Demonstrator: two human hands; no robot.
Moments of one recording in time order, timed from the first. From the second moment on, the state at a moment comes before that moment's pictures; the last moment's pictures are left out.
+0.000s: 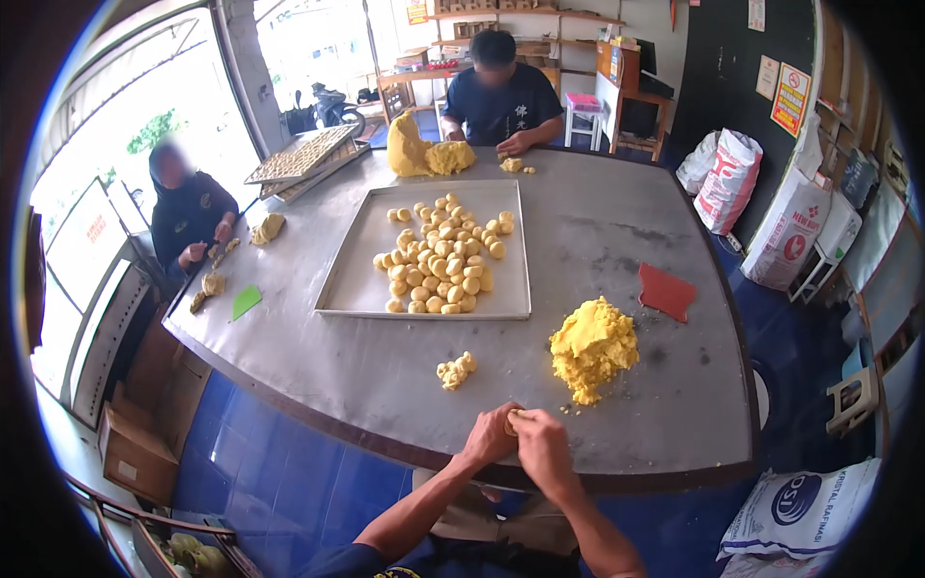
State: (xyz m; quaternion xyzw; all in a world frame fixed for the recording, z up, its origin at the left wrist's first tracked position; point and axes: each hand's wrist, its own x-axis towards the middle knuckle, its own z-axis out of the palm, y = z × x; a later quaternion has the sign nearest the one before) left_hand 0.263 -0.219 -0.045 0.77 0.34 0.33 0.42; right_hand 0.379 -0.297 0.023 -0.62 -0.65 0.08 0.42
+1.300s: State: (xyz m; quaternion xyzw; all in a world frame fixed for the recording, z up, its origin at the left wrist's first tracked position) left_hand 0.224 -0.200 -0.028 0.84 0.34 0.33 0.27; right_hand 0.475 -0.304 -0.022 -0.74 -0.61 -0.04 0.27
